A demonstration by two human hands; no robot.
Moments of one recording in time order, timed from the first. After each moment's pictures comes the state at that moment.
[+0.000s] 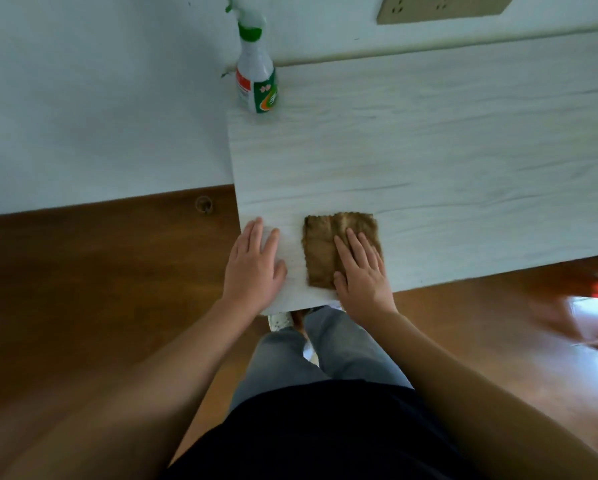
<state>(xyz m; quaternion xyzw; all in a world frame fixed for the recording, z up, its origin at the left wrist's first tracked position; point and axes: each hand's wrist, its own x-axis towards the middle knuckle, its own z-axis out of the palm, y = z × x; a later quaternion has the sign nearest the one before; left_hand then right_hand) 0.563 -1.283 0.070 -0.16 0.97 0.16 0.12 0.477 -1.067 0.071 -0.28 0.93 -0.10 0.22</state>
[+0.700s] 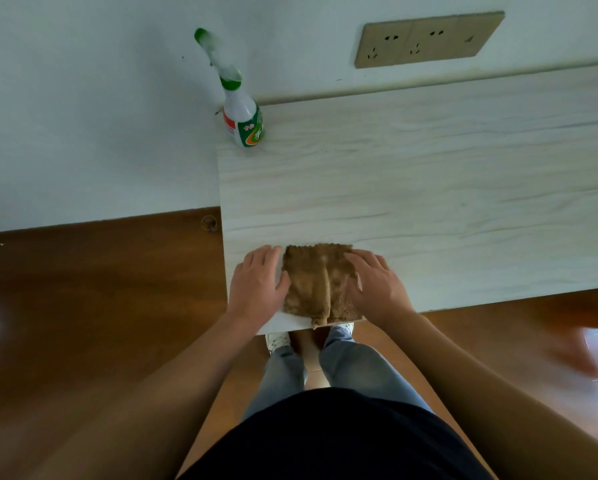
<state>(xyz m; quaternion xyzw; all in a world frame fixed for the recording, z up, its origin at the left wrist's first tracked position) 0.521 -1.242 0.096 -0.20 0.95 0.22 0.08 0.397 -1.028 0.105 -0.28 0.91 -0.16 0.26</state>
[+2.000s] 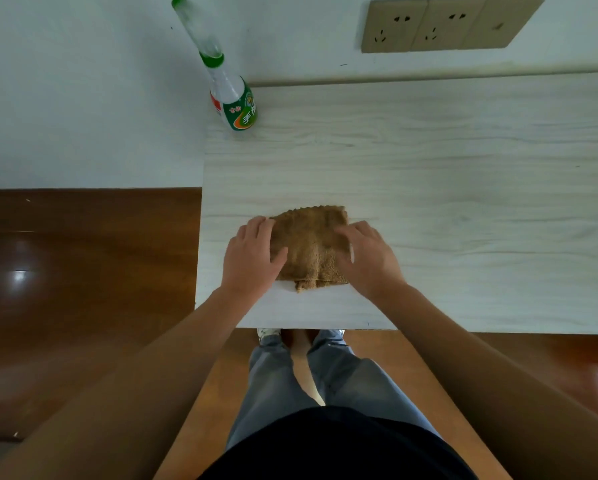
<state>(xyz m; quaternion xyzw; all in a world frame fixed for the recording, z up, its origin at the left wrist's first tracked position) 0.462 -1.208 0.088 -0.28 0.94 0.17 0.04 0.316 -1.024 0.099 -0.35 0.88 -0.22 0.26</state>
